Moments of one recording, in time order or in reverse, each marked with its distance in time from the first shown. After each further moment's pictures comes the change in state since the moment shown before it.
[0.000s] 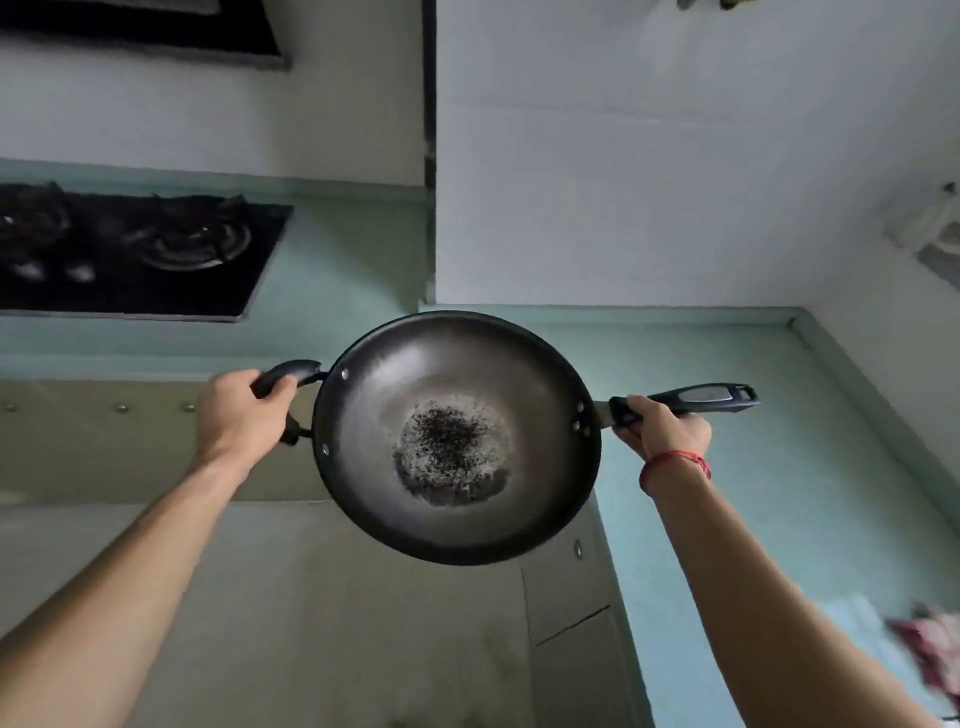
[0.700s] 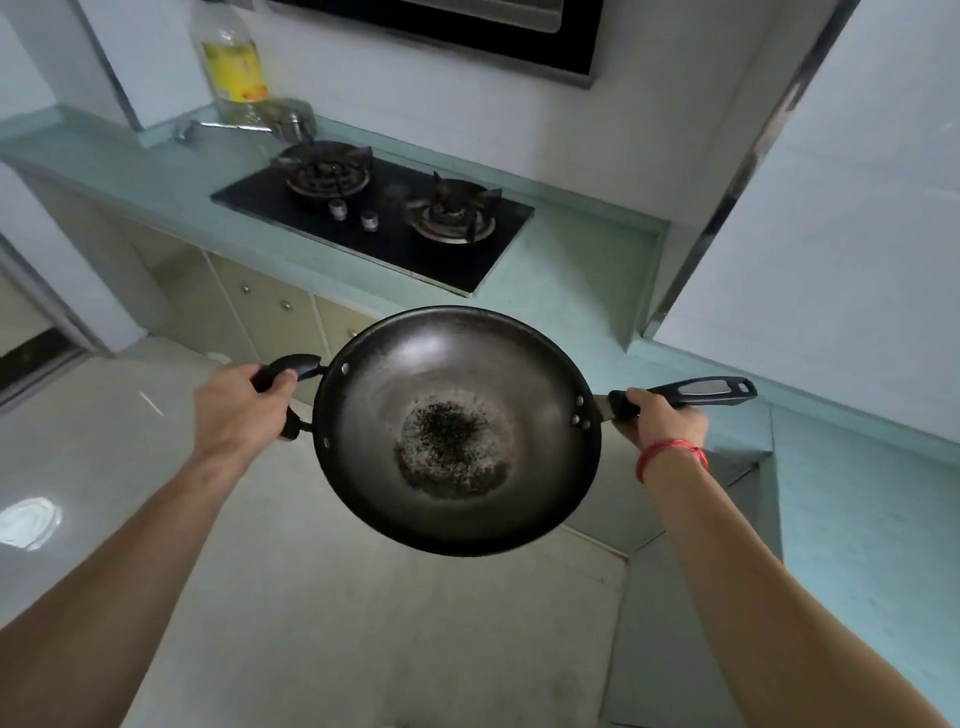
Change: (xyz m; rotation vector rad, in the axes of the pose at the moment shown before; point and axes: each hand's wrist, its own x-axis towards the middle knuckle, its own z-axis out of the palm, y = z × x) left_hand -0.010 -0.161 -0.177 0.024 0.357 -0.337; right_hand -0.120 0.049 0.218 -0.171 -0.421 -0.008
